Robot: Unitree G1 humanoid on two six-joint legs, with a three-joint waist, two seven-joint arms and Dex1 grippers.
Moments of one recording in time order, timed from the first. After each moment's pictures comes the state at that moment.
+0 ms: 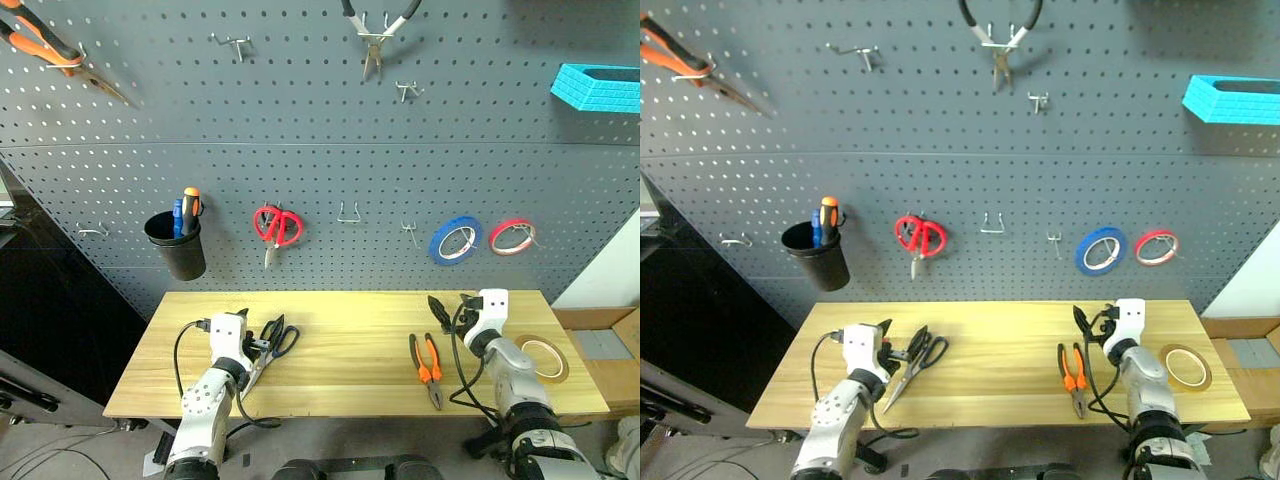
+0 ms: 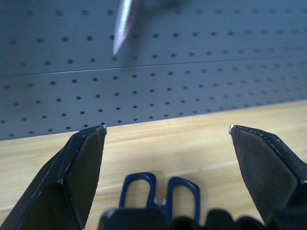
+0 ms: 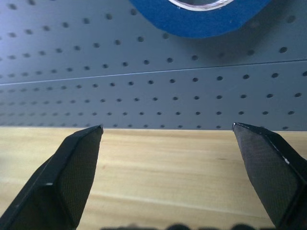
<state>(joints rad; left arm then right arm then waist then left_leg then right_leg) 0.00 0.23 0.12 0.35 -0.17 -0.18 -0.45 -0.27 -0.29 -0.21 0.66 0.26 -0.06 0.58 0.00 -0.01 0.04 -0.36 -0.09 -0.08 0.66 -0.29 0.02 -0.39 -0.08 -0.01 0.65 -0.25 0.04</state>
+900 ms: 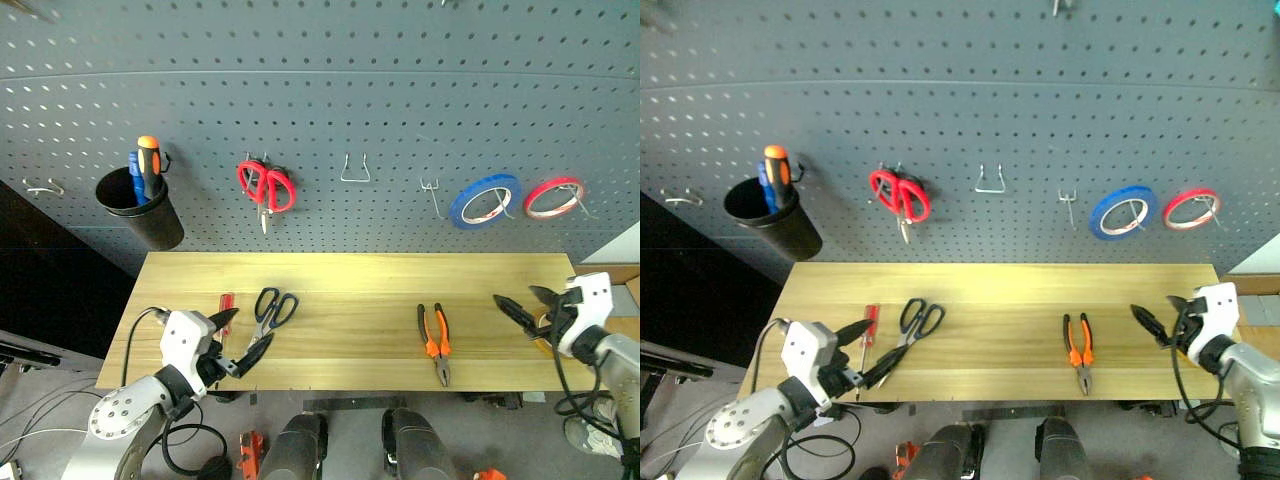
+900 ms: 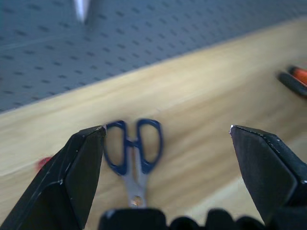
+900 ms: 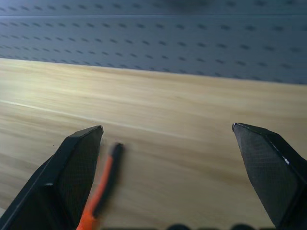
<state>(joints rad) 0.30 0.56 0.14 -0.44 -0.41 0.31 -0.66 -0.01 -0.63 -0.40 0.00 0.48 0.48 0.67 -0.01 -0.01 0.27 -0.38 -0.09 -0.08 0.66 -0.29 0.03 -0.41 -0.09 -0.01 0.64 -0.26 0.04</state>
